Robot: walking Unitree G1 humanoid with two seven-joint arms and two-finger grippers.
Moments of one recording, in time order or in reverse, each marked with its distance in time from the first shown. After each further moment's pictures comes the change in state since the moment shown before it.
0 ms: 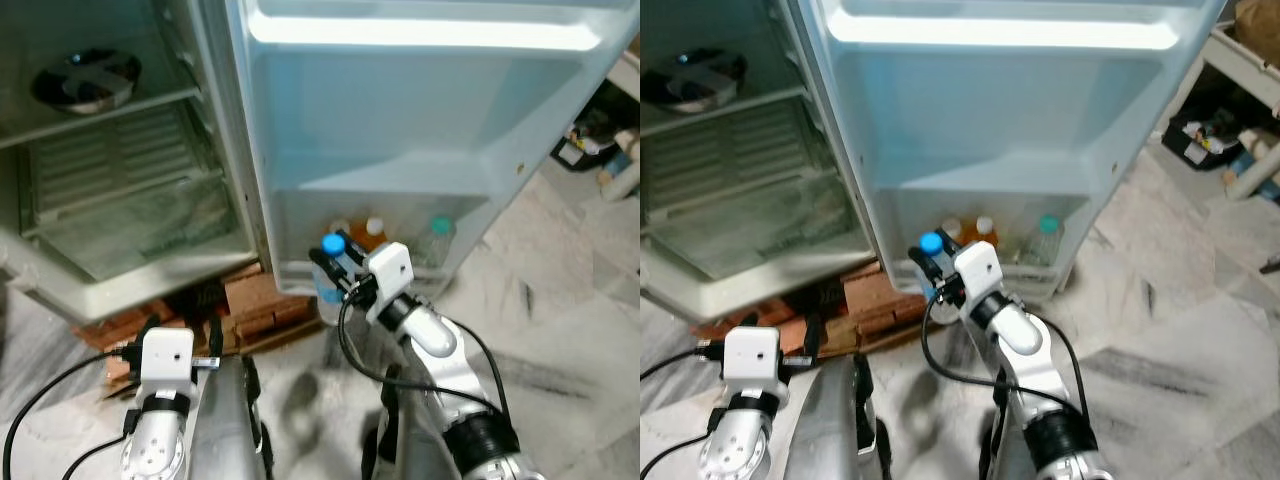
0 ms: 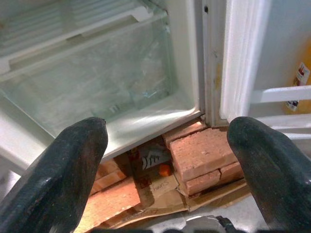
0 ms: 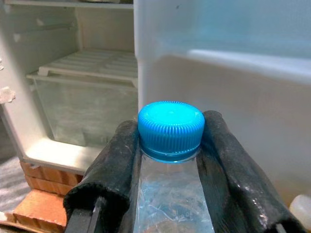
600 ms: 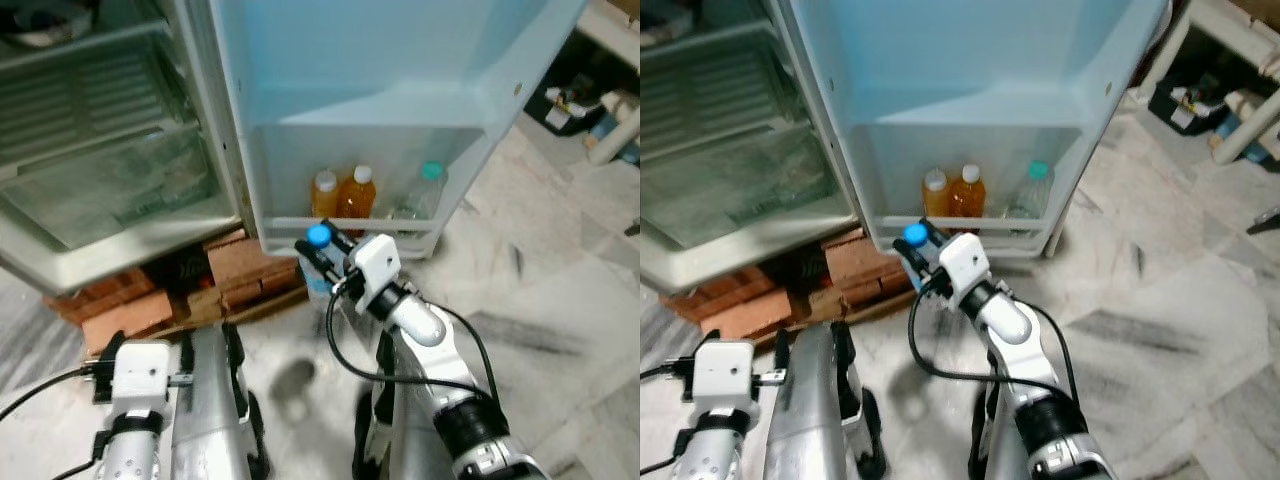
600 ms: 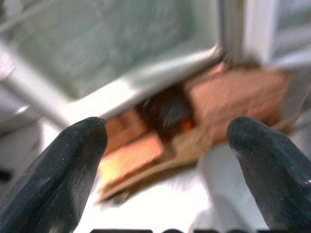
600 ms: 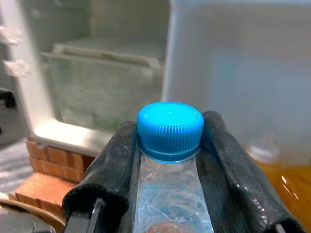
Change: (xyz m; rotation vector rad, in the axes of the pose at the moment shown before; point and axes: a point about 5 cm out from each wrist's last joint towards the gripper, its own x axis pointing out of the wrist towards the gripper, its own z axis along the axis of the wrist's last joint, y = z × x) left arm -0.030 0.030 -0.008 0.114 0.111 0.119; right arm 0.020 0.007 0.016 -0.086 -0.088 0.091
